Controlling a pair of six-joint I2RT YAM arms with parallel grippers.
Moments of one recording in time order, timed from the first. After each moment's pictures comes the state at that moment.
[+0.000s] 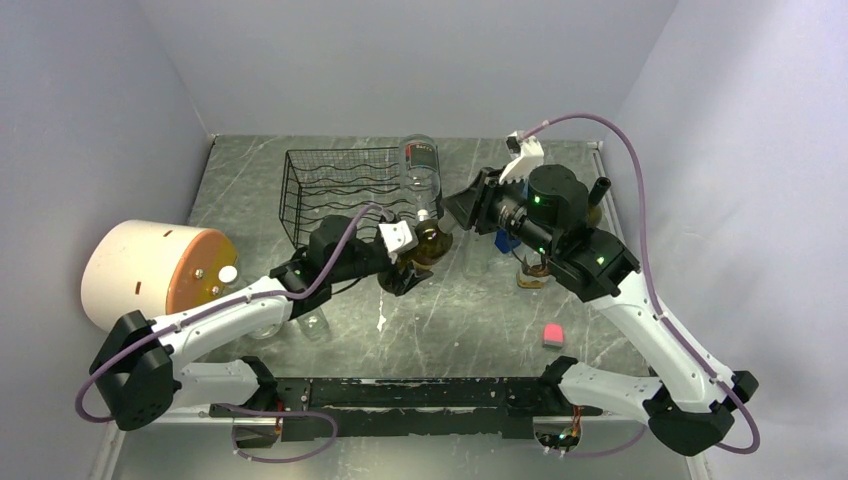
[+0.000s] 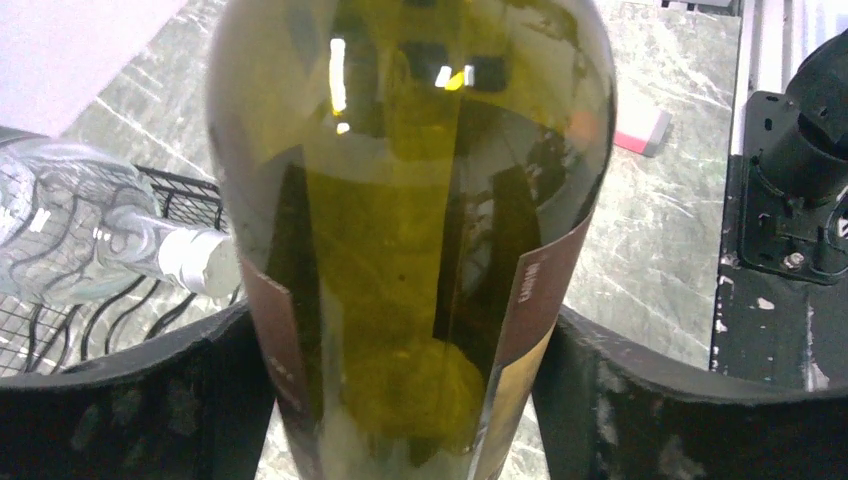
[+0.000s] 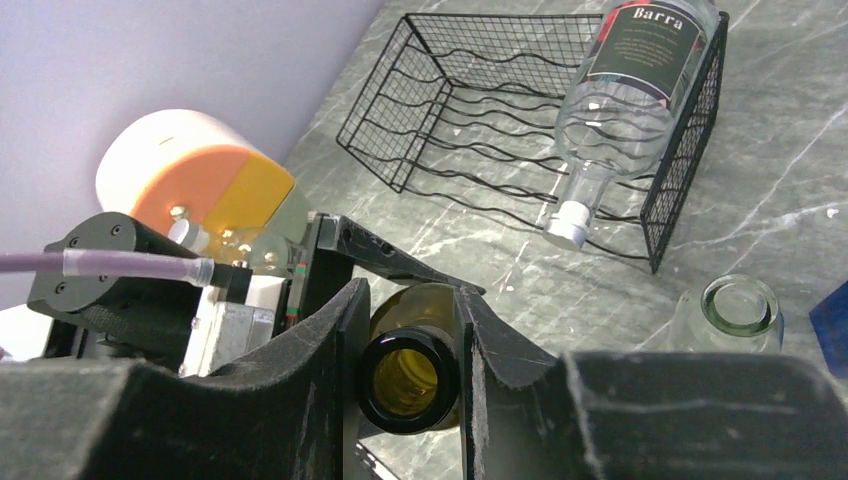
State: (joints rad) left arm -0.84 1.20 0.75 0.24 0.34 0.16; right arm 0.73 1.04 1.33 -0.51 0.03 0.48
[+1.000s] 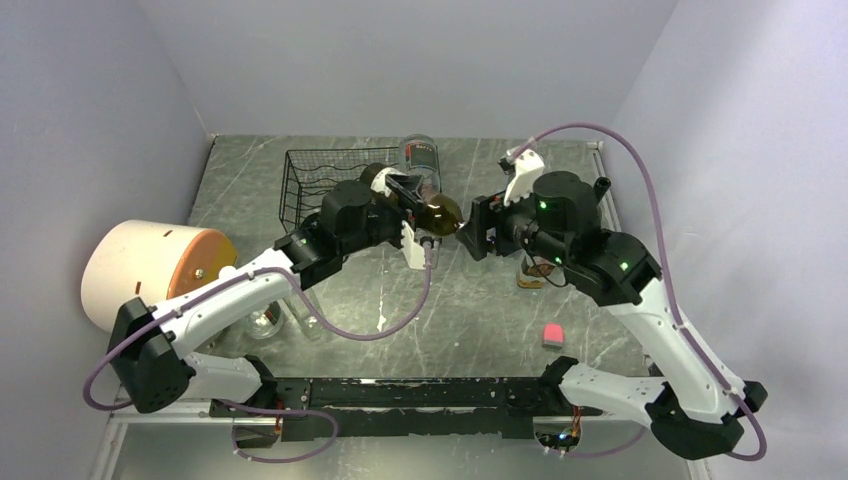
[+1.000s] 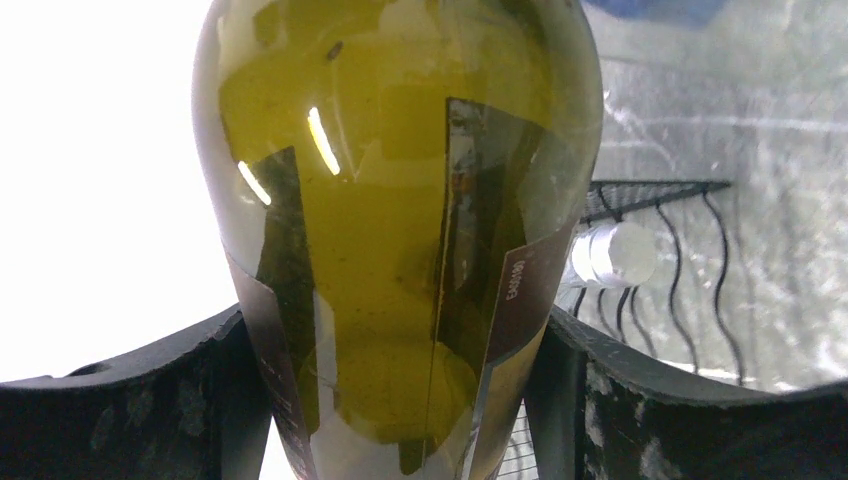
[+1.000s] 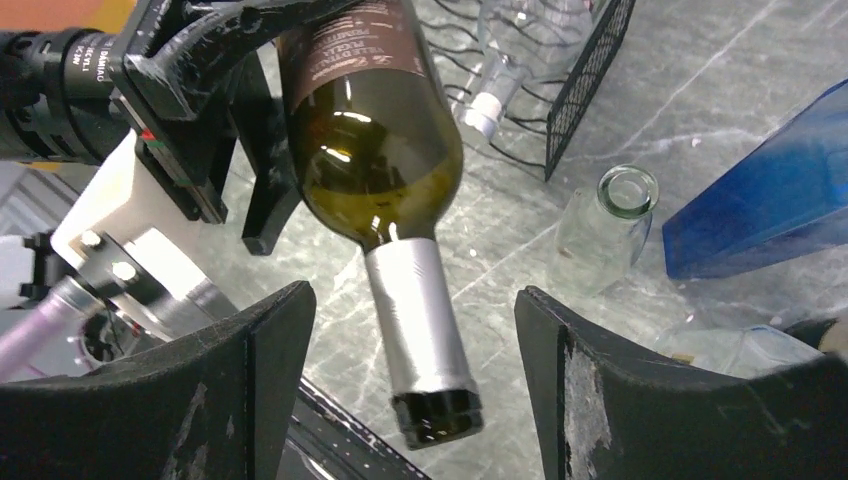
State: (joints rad) left arm -0.84 1.29 1.06 0.00 0.16 1.27; right arm 0.73 1.00 1.42 -0.85 0.04 0.24
